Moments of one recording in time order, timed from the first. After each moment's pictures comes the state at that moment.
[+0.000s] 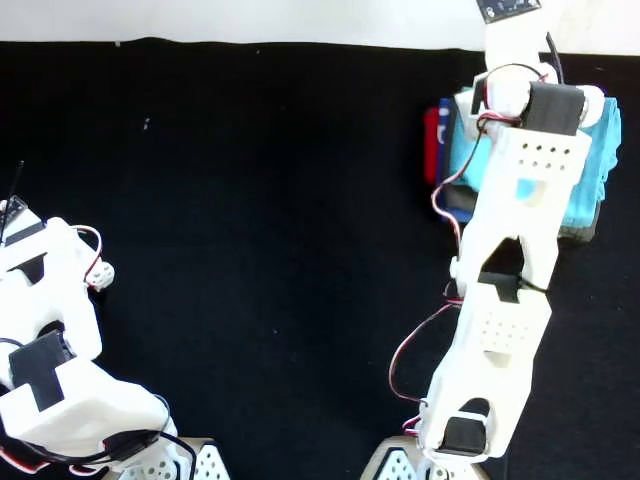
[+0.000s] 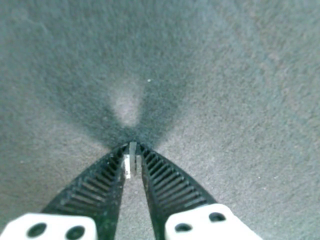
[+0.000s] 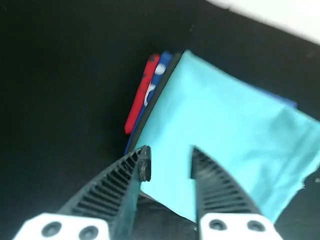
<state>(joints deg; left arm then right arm) -38.2 6.5 32.7 48.9 -12.9 2.5 37.5 -77.8 100.5 24.5</state>
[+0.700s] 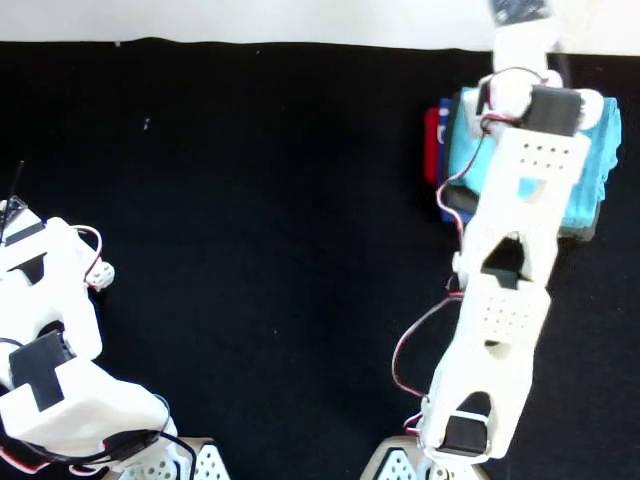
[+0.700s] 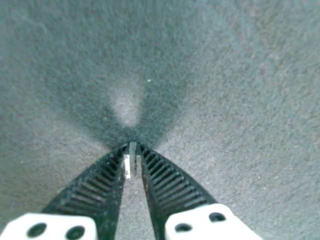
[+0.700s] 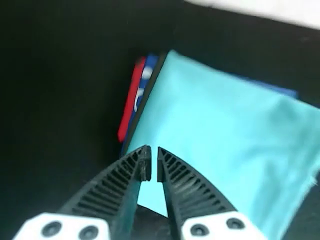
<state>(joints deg) -38.2 5.6 32.8 48.9 -12.9 4.1 39.2 -86.1 100.5 17.3</state>
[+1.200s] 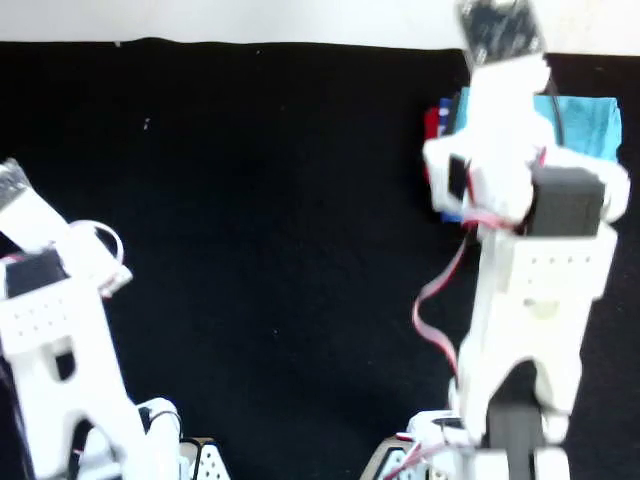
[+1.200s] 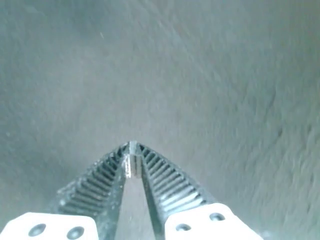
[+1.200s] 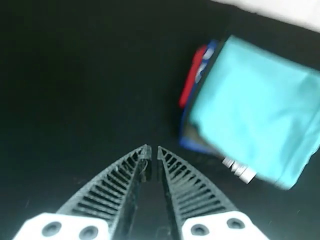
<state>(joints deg) -28.3 -42.0 42.2 69.6 -13.1 -8.2 -16.8 -27.4 100.5 14.0</state>
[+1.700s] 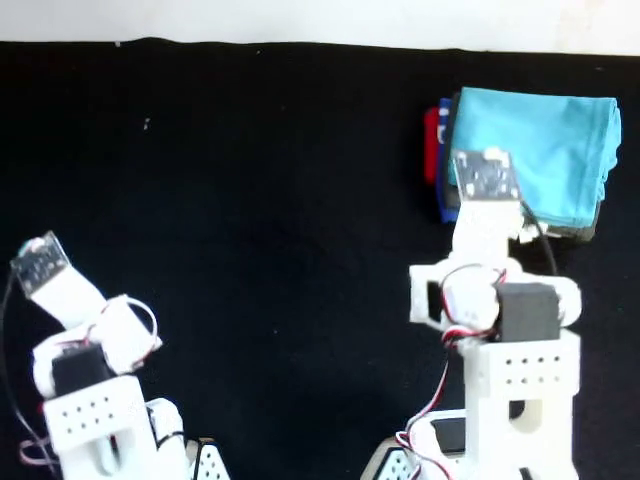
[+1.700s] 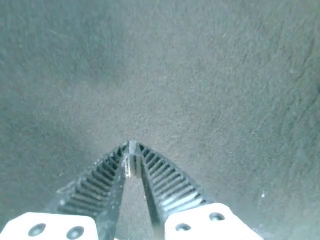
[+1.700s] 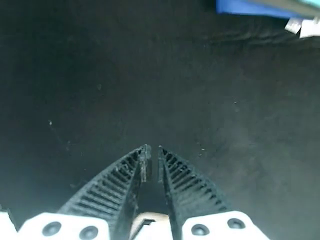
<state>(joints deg) -27.1 -75.2 72.3 70.1 -13.1 -9.5 -49.3 27.5 94.3 -2.4</state>
